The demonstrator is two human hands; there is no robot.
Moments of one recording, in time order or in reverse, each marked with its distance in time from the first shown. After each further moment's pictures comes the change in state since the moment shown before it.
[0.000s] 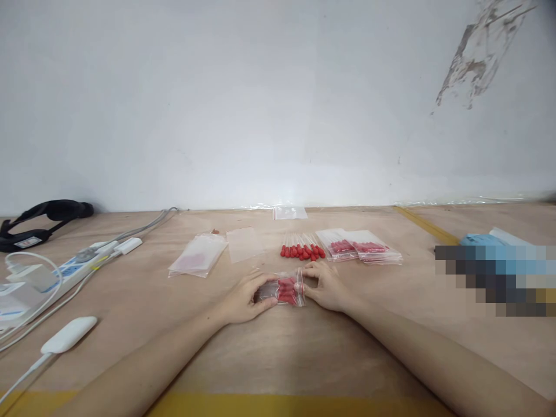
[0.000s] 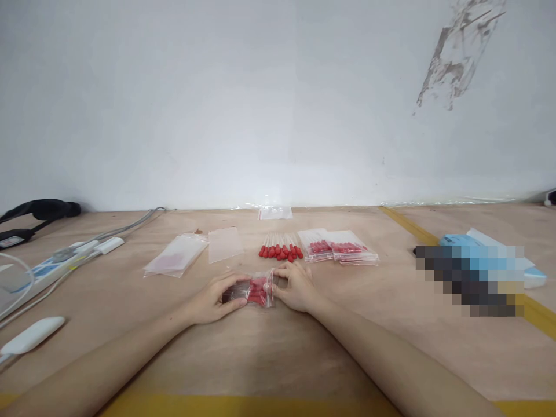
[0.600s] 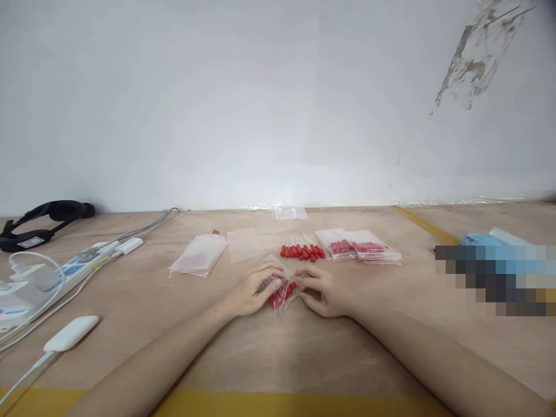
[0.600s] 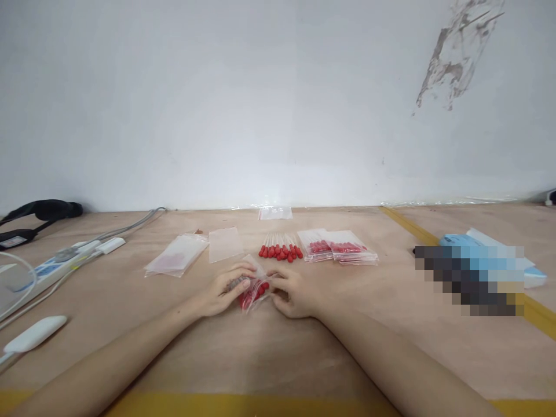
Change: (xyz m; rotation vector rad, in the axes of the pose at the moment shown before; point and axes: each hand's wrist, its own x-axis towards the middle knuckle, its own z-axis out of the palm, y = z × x) left_hand 0.017 0.007 0.004 -0.104 0.057 0.041; right_hand -0.003 -0.001 -0.006 0.145 -0.006 -0.510
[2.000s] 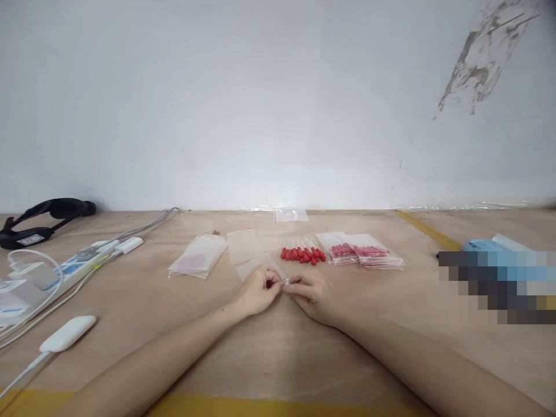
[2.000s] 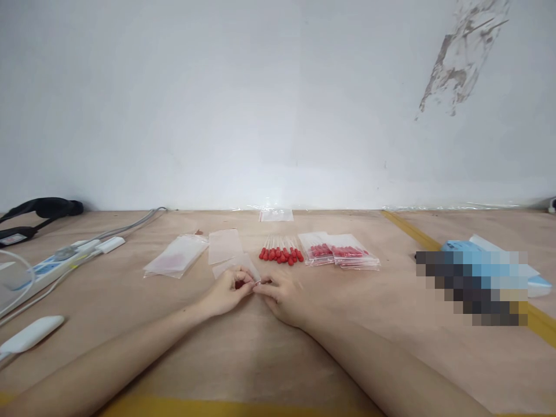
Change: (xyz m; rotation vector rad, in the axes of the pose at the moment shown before) left_hand 0.010 0.001 0.014 0.111 0.064 -0.297; right_hand 0.002 -0.001 0.024 -0.123 0.109 0.062
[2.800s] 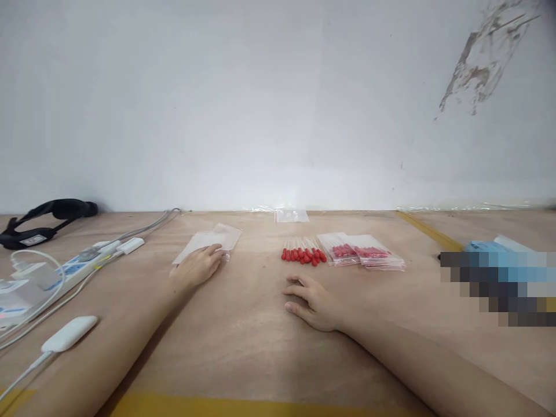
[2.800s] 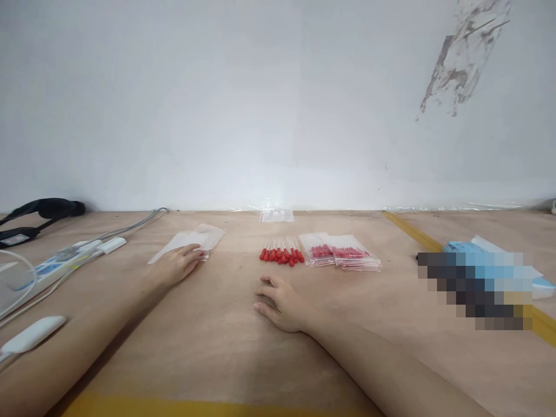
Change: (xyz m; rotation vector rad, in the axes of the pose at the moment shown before) left_hand -0.004 -0.126 -0.095 0.610 0.071 0.104; right_hand 0.000 -0.011 -0.008 0.078 -0.282 0.205
